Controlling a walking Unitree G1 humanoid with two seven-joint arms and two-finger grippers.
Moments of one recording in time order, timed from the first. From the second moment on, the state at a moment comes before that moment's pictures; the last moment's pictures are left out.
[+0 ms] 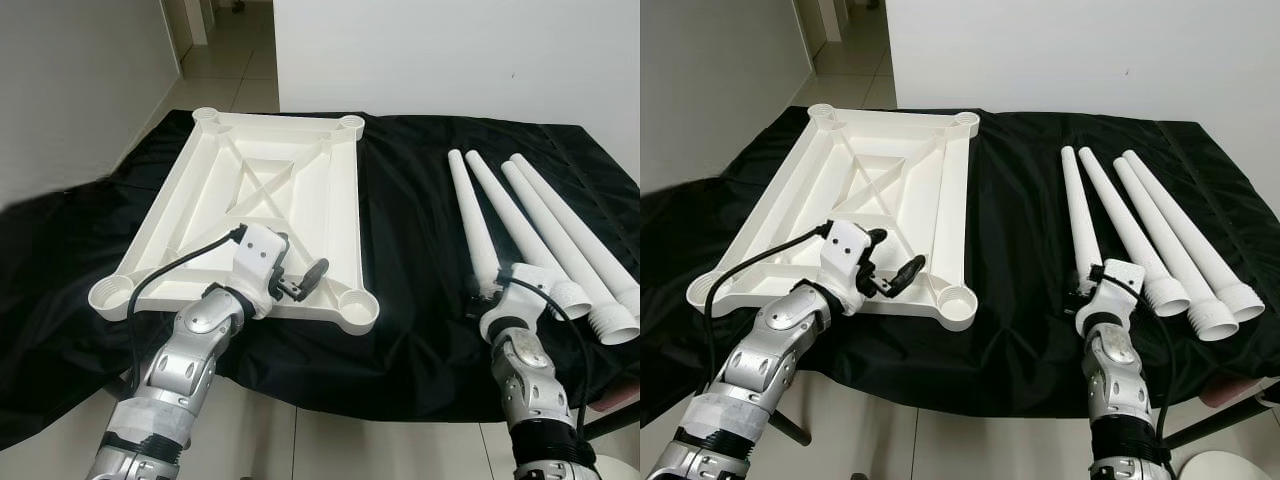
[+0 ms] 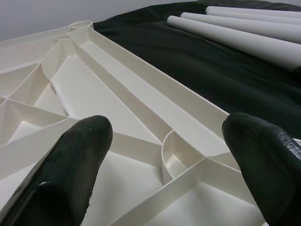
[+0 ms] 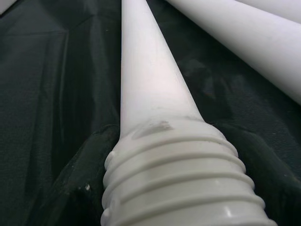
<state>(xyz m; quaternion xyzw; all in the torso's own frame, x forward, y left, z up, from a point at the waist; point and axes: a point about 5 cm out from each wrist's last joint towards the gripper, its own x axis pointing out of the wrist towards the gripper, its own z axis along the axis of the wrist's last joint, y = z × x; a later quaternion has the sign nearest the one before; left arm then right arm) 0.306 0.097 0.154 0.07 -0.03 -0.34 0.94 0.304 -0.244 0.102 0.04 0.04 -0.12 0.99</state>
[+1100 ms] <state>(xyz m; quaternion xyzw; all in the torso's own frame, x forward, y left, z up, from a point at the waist) 0.334 0.114 0.212 -0.21 0.02 -0.37 0.91 0.303 -0.179 0.187 0.01 -0.22 0.06 0.97</state>
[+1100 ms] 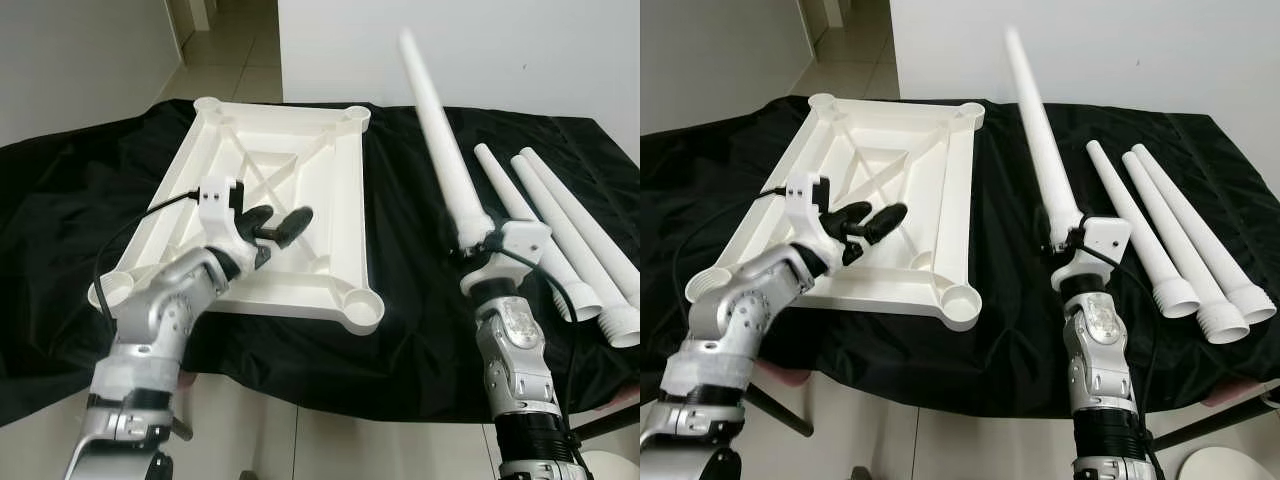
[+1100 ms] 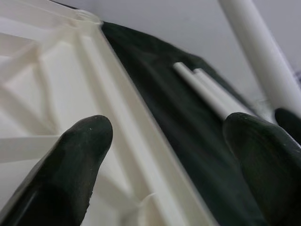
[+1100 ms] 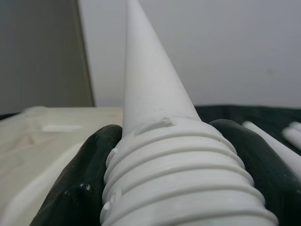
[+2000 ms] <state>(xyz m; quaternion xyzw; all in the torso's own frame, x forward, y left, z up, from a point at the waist) 0.392 0.106 0.273 -0.34 0.08 -0.38 0.86 0.293 -0.106 0.181 -0.04 -0.23 0.28 0.93</state>
